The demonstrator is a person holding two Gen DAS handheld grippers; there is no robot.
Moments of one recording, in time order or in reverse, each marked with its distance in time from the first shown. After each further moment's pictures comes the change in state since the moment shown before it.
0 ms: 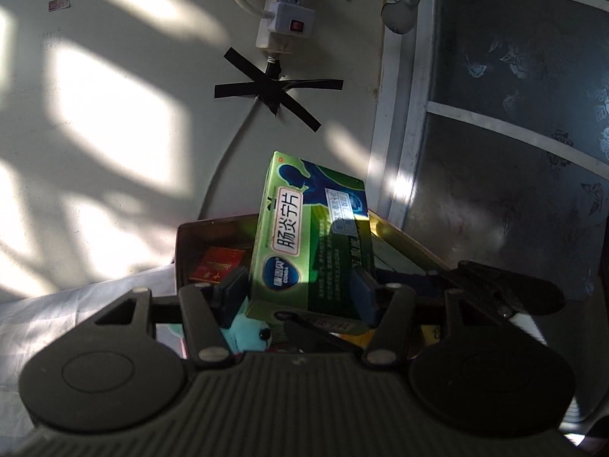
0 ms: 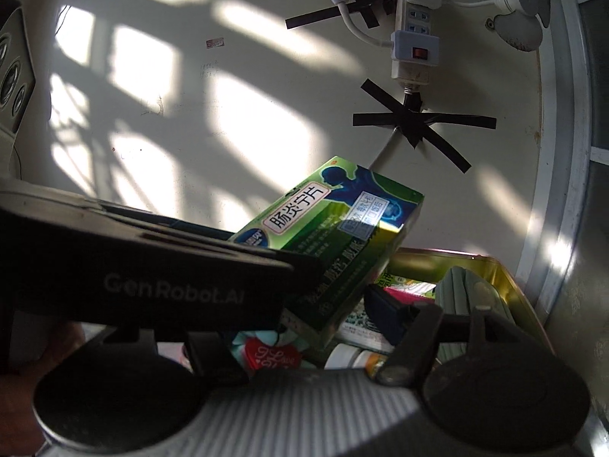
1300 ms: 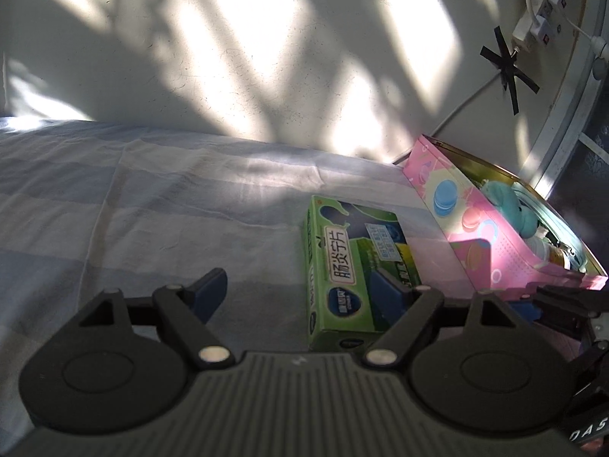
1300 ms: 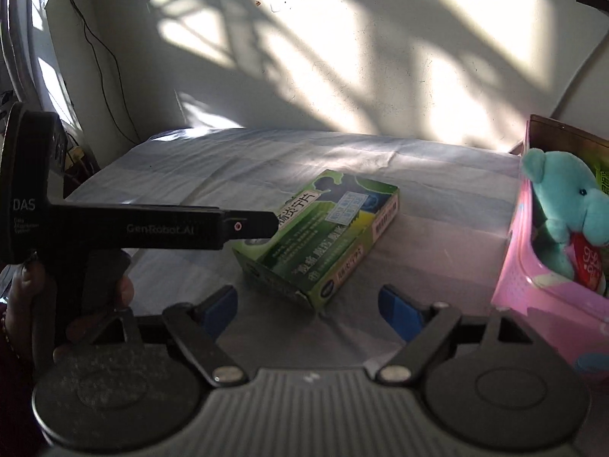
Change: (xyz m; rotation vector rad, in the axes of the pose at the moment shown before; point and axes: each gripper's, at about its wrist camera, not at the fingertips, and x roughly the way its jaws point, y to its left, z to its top) left arm -0.073 0.212 -0.130 -0.362 0.130 0.219; right arm 0.065 0.166 -0.033 -0.065 0.415 0.357
